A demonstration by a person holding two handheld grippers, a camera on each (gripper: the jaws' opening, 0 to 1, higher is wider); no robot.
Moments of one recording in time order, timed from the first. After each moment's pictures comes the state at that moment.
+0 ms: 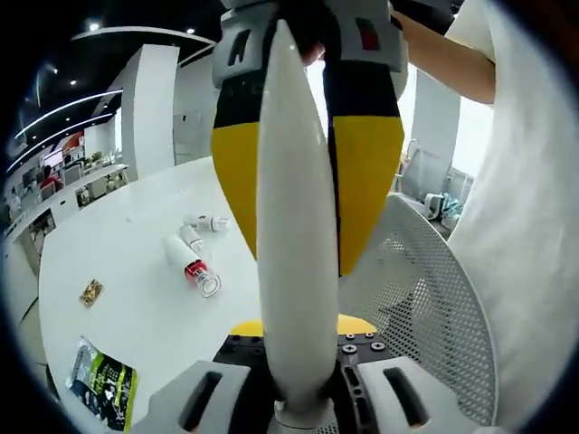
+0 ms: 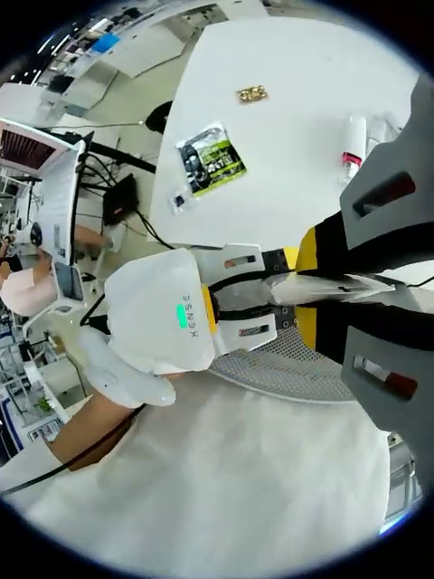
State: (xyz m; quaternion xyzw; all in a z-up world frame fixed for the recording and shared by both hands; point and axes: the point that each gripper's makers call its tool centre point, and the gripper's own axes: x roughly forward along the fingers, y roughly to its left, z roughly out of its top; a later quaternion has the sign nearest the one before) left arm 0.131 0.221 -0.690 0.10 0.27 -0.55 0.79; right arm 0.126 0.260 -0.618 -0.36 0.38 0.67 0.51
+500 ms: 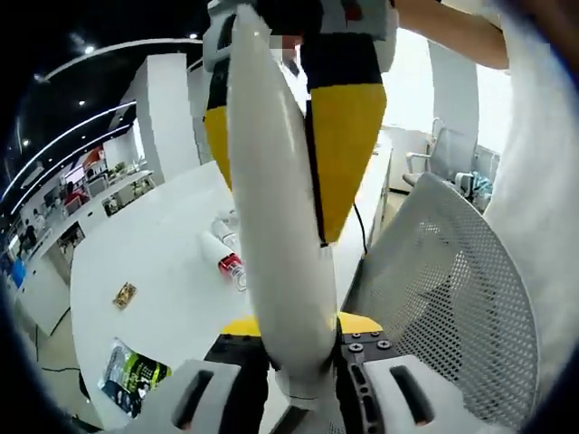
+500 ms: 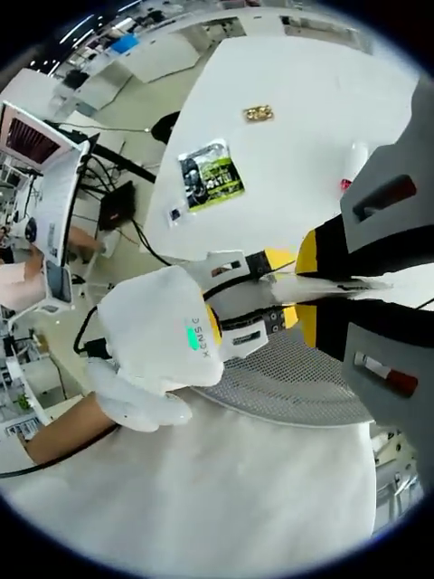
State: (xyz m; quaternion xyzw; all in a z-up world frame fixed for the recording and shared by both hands) left arm 0.164 0.243 -0.704 0.18 0.26 -0.45 0.84; right arm 0.156 0.259 -0.618 -0.43 0.35 0.65 0.52
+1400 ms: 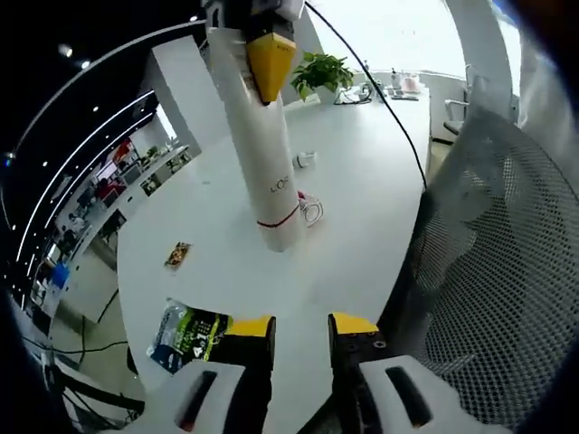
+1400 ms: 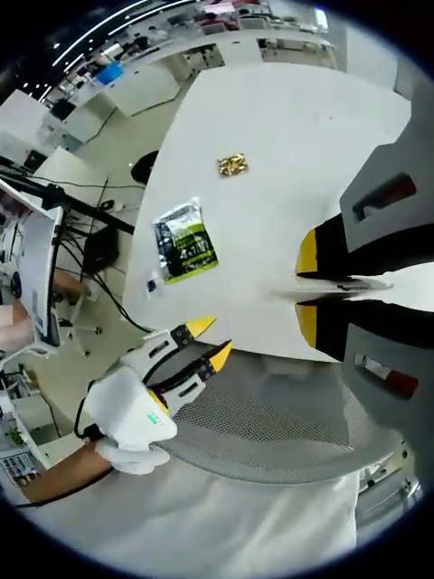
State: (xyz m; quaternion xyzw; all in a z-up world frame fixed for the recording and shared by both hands) left arm 0.195 0.310 -0.739 0.25 0.32 -0.35 0.84; right arm 0.255 0.242 -0.618 -0.45 0.36 0.58 0.57
